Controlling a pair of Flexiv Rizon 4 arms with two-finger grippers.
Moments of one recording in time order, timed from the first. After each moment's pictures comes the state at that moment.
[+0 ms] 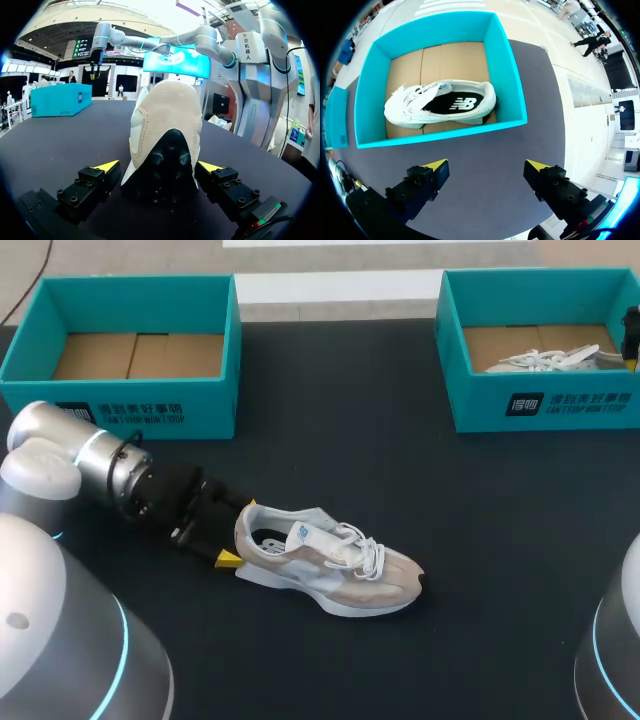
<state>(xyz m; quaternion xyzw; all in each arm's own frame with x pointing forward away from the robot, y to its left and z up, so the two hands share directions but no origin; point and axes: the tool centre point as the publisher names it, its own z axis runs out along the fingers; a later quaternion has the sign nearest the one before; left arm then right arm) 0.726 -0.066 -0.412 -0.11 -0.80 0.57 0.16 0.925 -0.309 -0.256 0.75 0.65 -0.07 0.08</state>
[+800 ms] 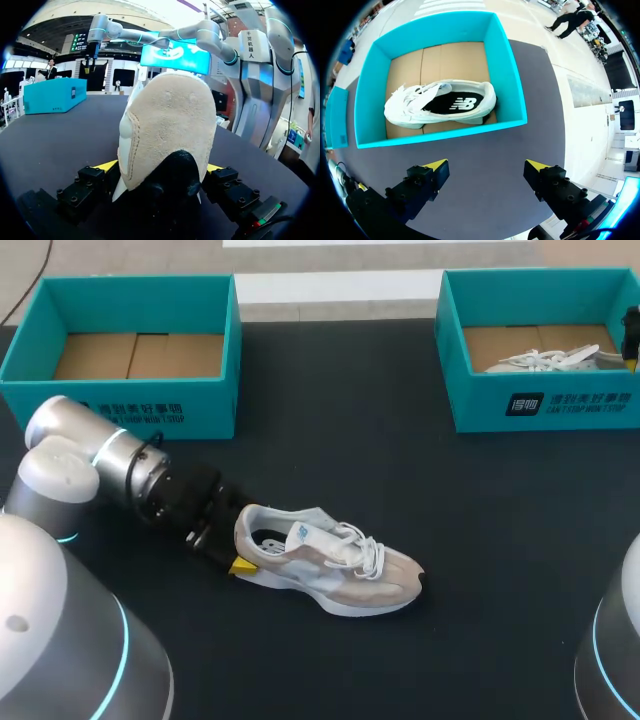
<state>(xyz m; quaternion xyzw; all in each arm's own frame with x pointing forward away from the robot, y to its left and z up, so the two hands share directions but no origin) 0.713 -0.086 -0.419 -0.11 -0.81 0.55 0.17 0.925 -0.309 -0.256 0.75 0.65 -0.07 0.08</state>
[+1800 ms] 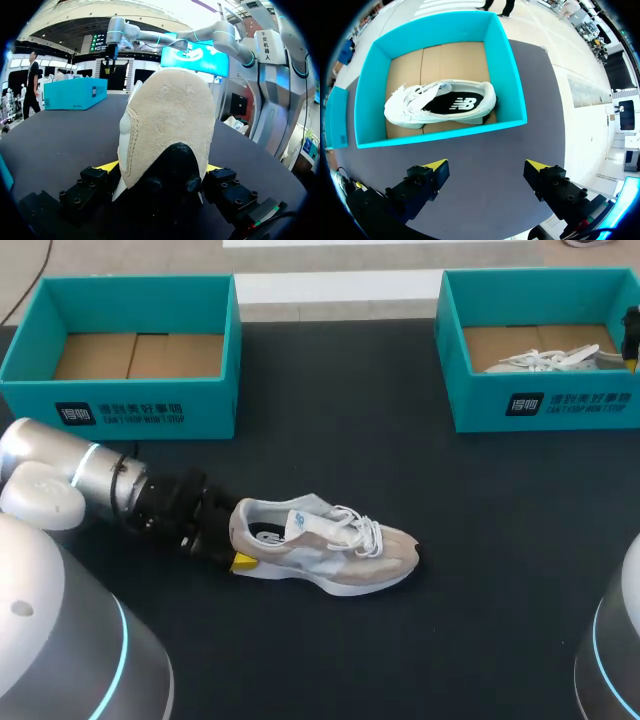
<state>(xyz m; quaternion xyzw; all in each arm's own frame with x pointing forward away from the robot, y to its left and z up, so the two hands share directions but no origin) 0.723 -0.078 -0.411 -0.03 -0.82 0.57 0.10 0.925 -0.309 -0.256 0.75 0.65 -0.07 0.08</state>
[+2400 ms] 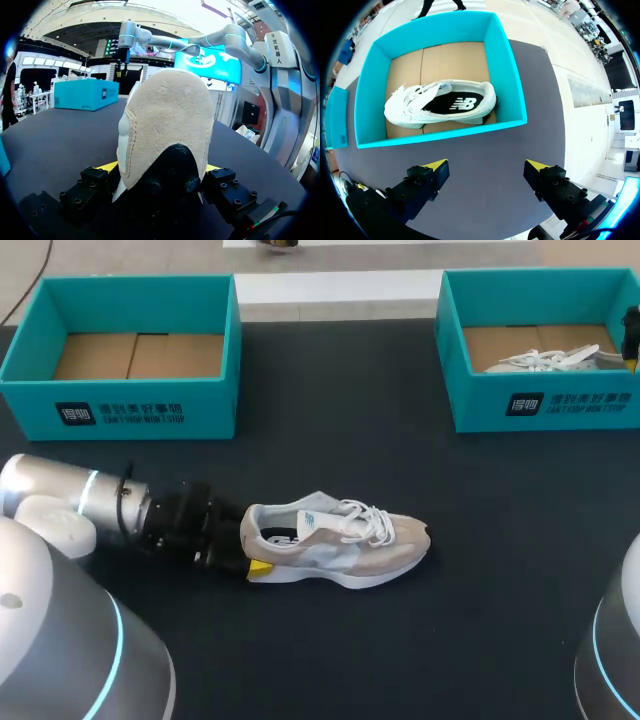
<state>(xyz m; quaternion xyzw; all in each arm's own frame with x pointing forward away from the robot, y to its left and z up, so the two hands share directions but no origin) 0.716 -0.097 -0.419 0.02 -0.81 0.59 0.08 0.925 -0.309 -0.256 0.75 0.65 -0.07 0.08</state>
